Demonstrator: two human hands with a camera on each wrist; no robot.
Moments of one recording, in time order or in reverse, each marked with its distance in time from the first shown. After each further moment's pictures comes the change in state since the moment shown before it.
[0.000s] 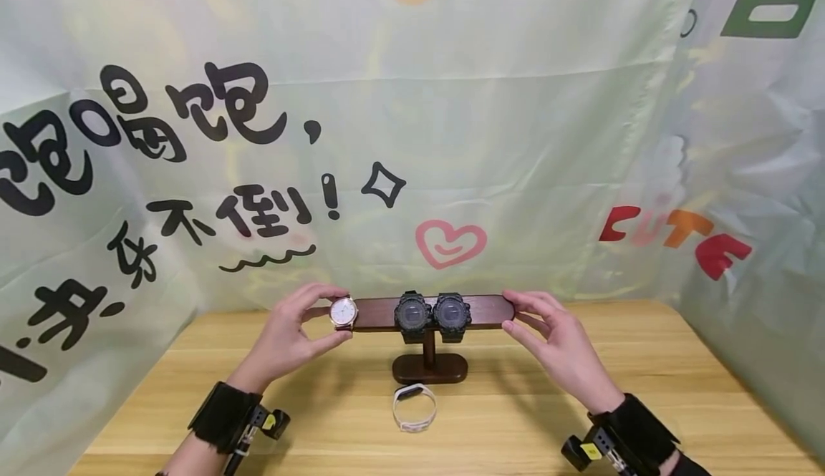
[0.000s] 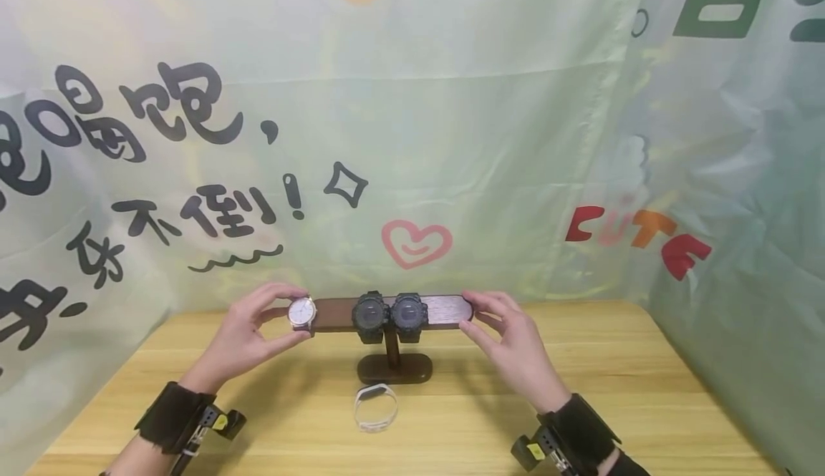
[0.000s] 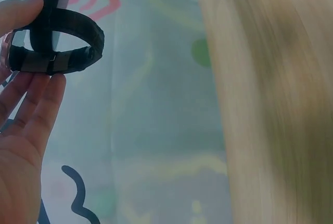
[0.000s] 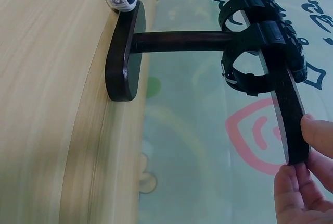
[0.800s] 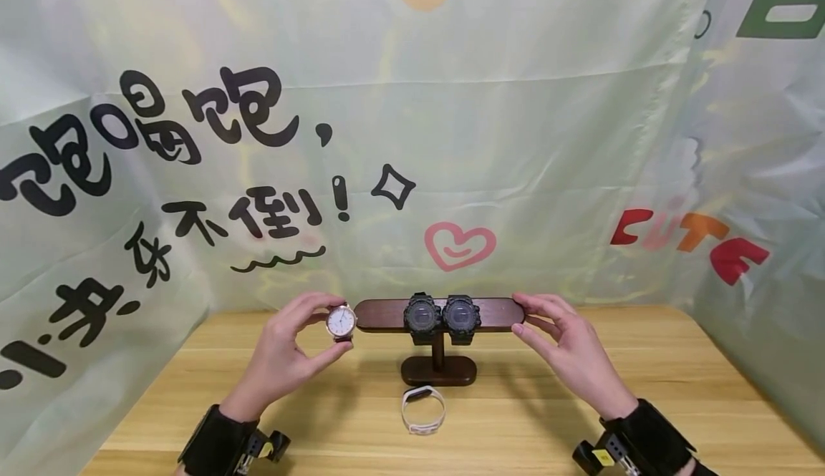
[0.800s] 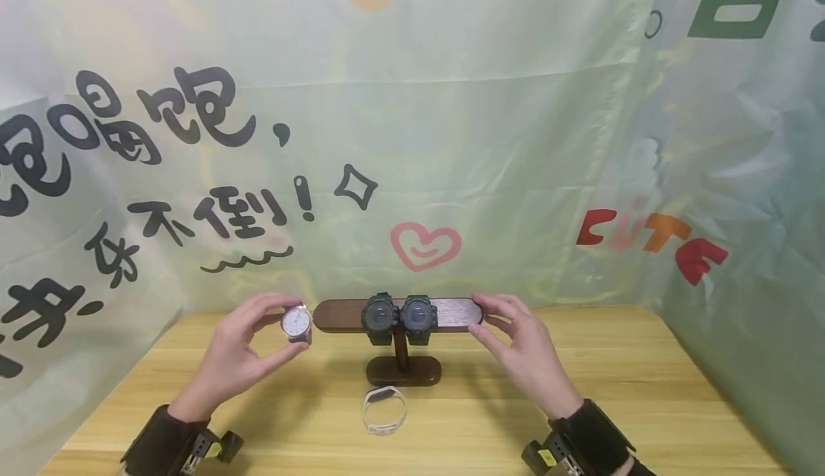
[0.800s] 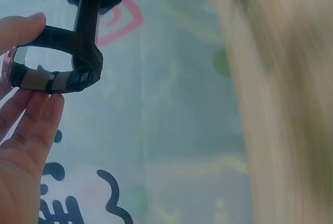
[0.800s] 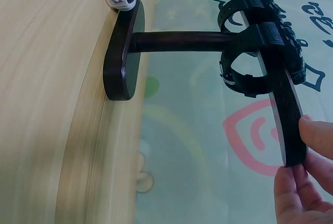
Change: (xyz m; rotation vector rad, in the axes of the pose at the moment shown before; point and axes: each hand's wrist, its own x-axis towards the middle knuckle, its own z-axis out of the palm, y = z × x) left_hand -0.018 0.025 -0.007 0.162 0.105 0.122; right_hand 0.000 -0.002 -0.001 -0.018 -0.010 0.007
